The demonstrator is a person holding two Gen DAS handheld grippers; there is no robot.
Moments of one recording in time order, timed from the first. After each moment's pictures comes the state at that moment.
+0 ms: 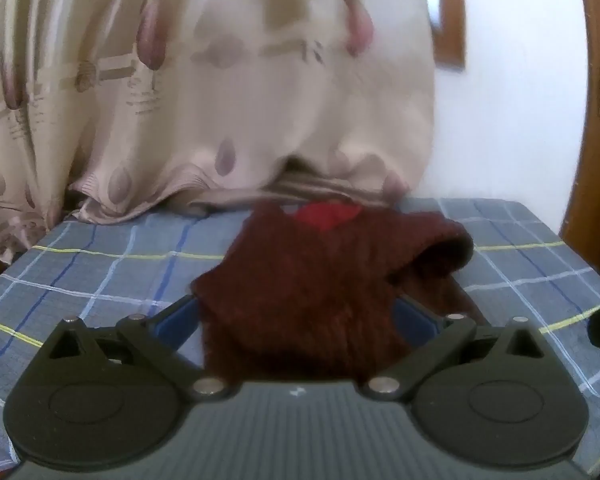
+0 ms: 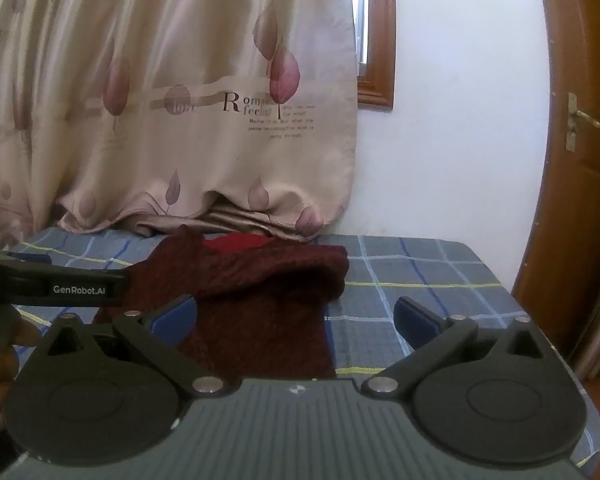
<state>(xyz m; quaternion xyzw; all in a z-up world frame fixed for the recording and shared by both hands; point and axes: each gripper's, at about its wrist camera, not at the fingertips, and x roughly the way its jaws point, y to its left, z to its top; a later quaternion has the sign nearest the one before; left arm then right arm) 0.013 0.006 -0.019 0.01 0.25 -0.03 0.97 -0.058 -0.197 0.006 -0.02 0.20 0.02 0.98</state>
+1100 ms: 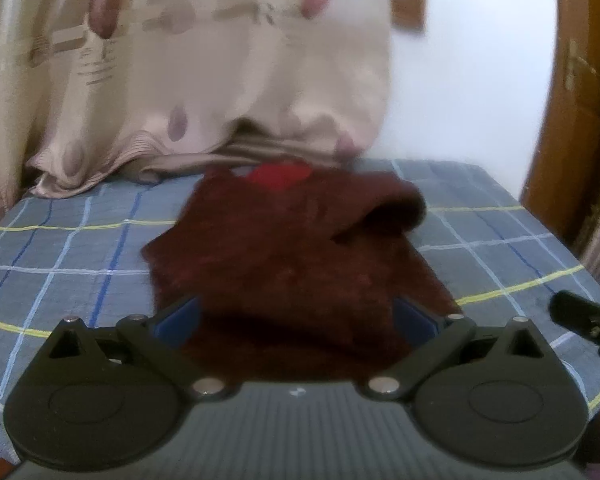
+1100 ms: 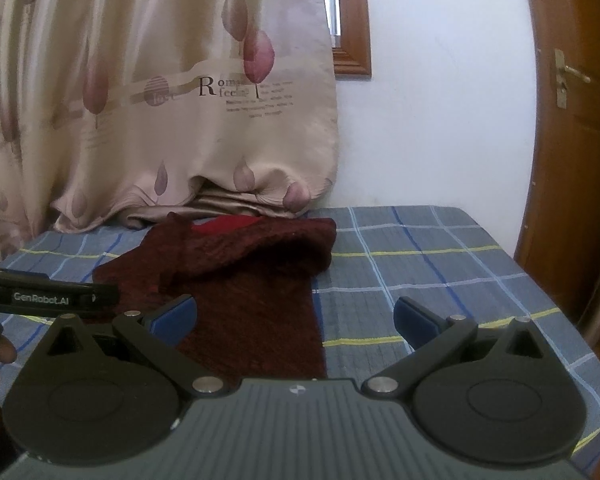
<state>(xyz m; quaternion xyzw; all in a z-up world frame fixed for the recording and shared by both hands) 0.010 -0.011 -0.024 0.01 0.30 -0.09 0.95 -0.055 -0.225 -0.007 0.02 0.23 0.01 0.97</state>
